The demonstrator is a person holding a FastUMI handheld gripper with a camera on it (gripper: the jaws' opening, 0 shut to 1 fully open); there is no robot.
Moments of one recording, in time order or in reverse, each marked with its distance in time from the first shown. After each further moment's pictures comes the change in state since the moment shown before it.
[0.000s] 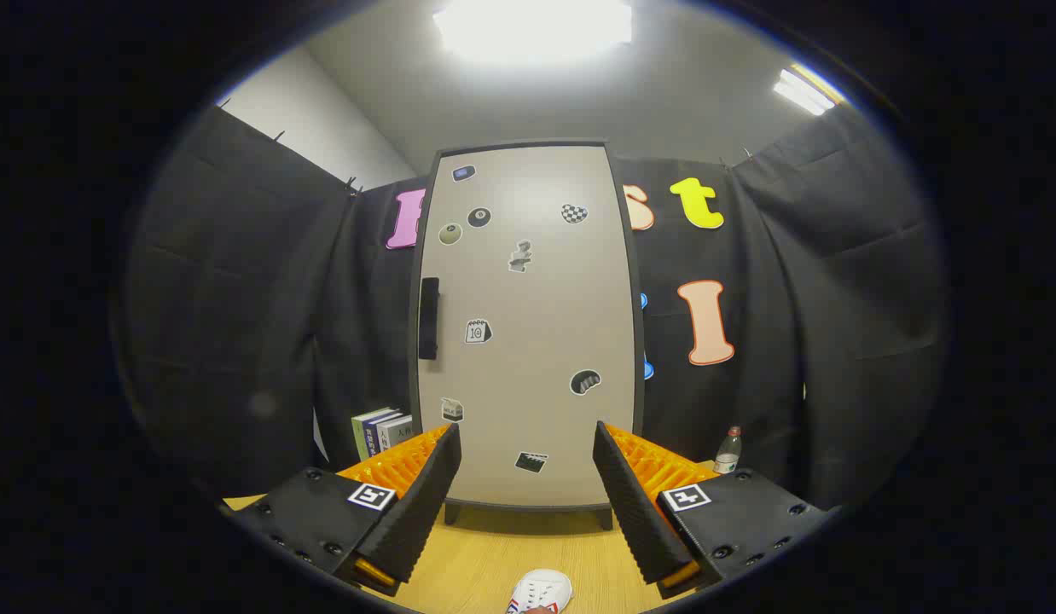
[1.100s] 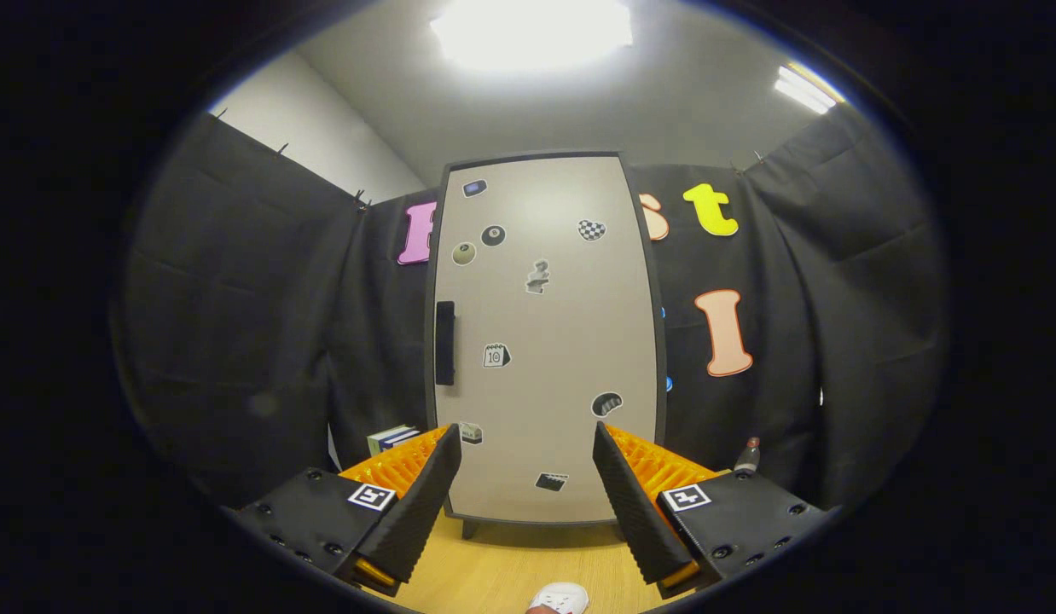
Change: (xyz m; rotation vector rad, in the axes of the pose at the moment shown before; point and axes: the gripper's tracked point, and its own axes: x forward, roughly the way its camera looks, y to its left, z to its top) arm 0.024 0.027 0.032 0.007 -0.033 0.057
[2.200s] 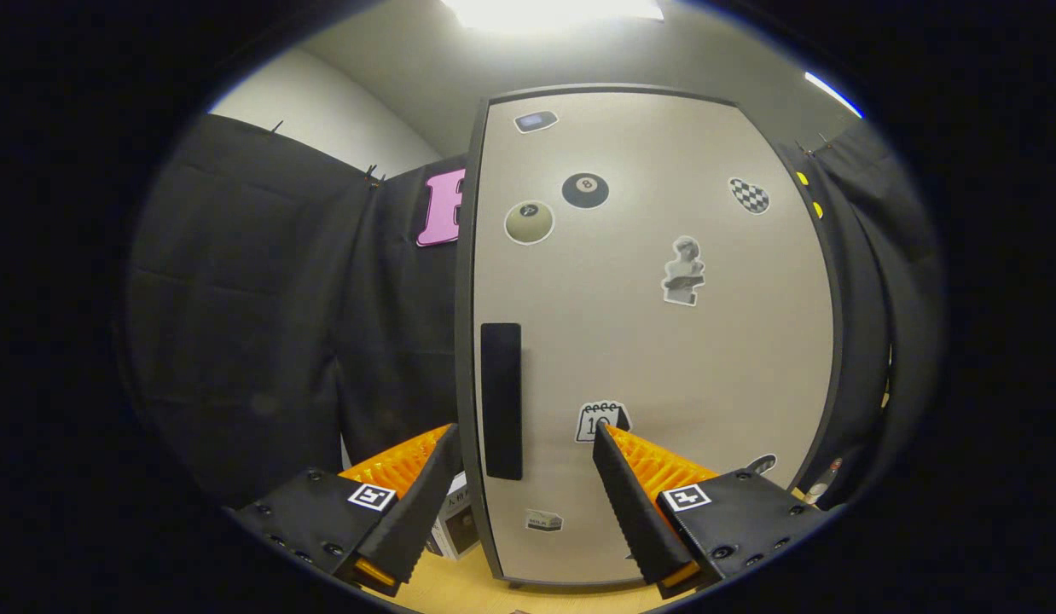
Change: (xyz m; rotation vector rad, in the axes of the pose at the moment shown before) arm 0.224 0.102 0.018 0.001 0.090 0.094
